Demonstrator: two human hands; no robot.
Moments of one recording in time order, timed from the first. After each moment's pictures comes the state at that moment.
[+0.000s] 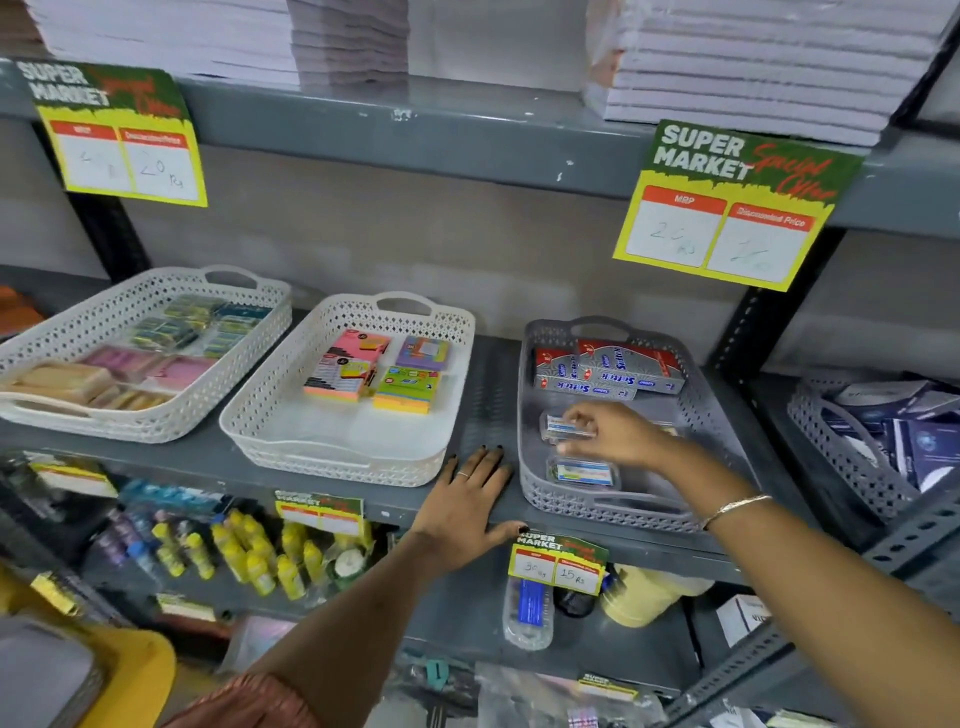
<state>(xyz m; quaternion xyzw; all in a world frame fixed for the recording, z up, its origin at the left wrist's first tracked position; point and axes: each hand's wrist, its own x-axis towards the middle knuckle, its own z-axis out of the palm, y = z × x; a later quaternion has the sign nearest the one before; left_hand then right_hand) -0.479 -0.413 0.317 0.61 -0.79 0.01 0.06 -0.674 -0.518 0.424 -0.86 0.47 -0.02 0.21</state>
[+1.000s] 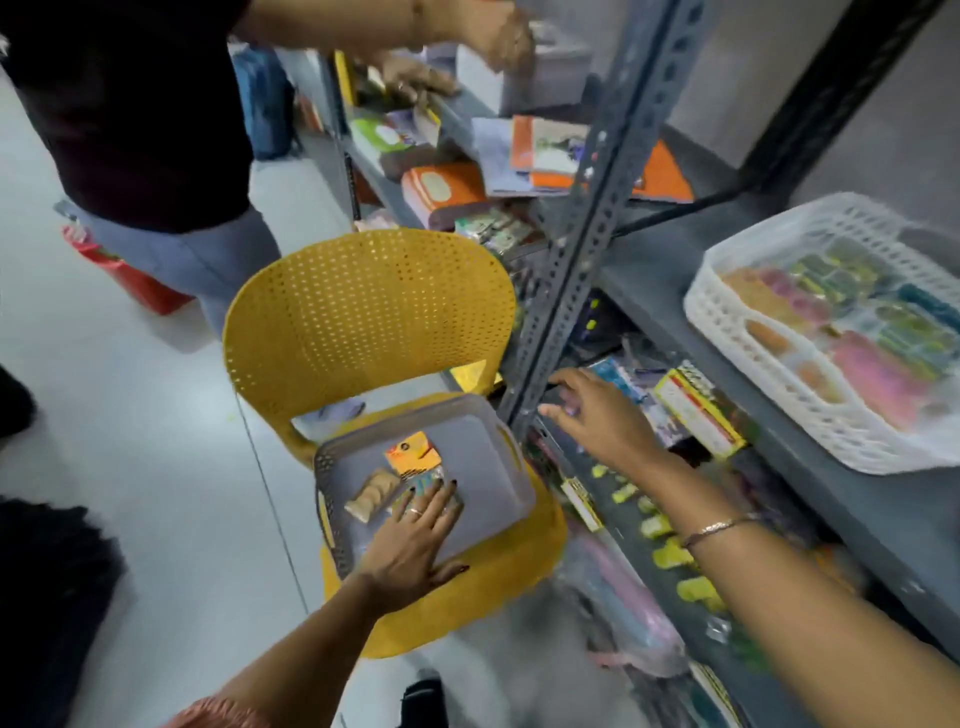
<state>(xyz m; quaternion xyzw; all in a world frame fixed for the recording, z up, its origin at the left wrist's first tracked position) -0.050 0.003 0.150 0.88 -0.46 -0.13 0.04 -0.056 -0.252 0.309 -0.97 0.10 0.01 0.23</state>
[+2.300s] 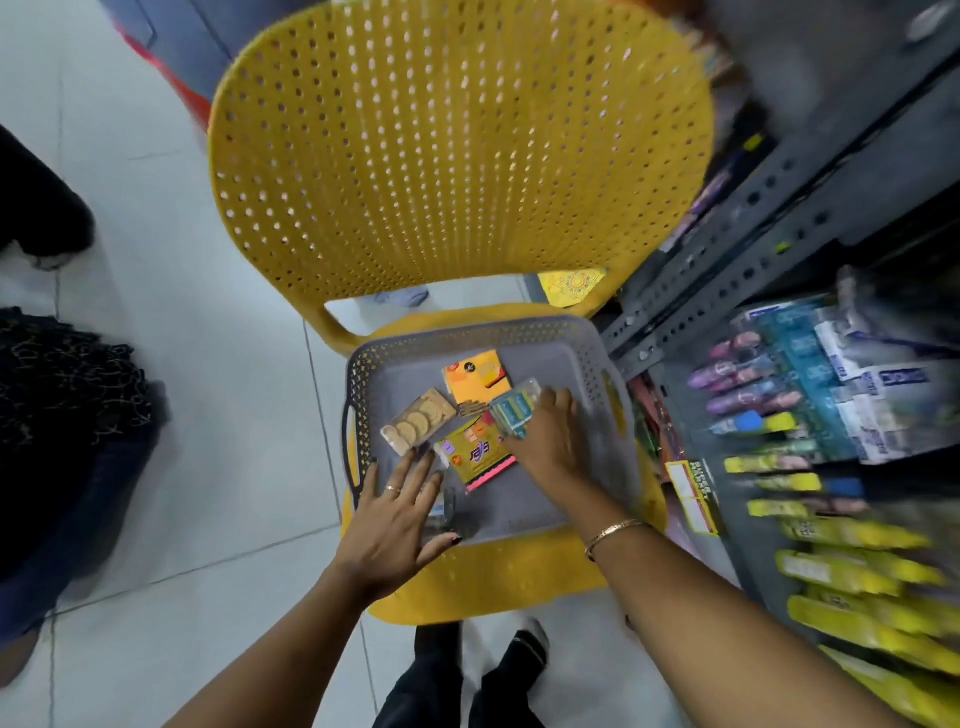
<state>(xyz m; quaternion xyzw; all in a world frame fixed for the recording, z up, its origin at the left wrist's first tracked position) -0.041 0.054 0.006 0.95 -0.27 -0.15 0.05 0.027 -0.153 0.048 -0.95 0.18 0.17 0.20</state>
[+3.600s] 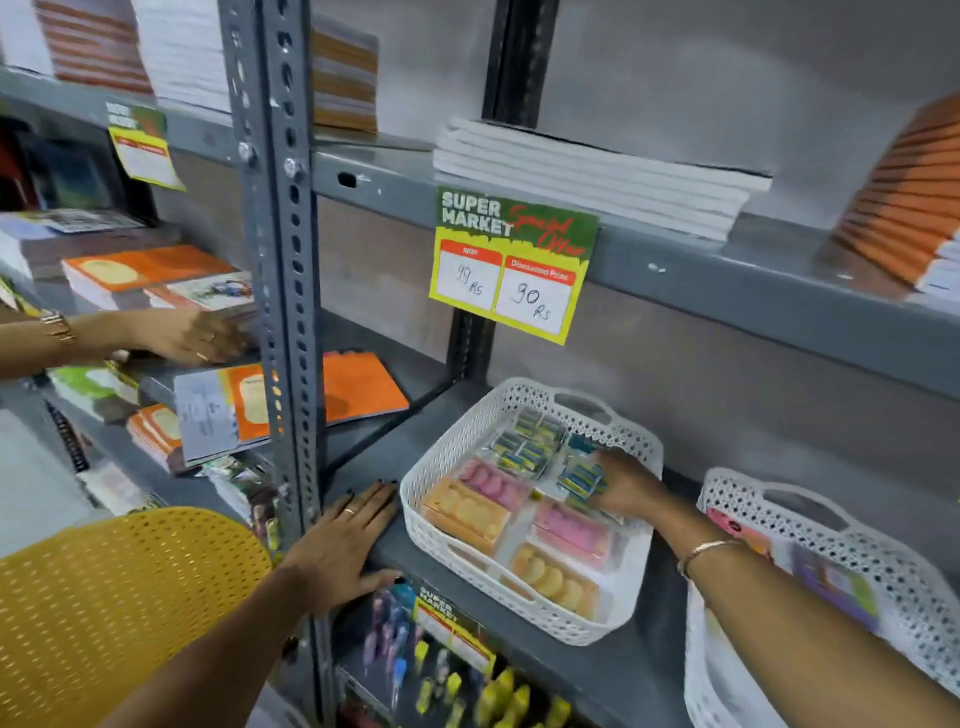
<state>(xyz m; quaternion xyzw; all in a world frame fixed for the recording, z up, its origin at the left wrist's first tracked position) 0.108 -0.275 0.310 0.78 -0.62 0.09 0.03 -0.130 -0.563 0.406 -0.90 0.41 0.03 0.13</state>
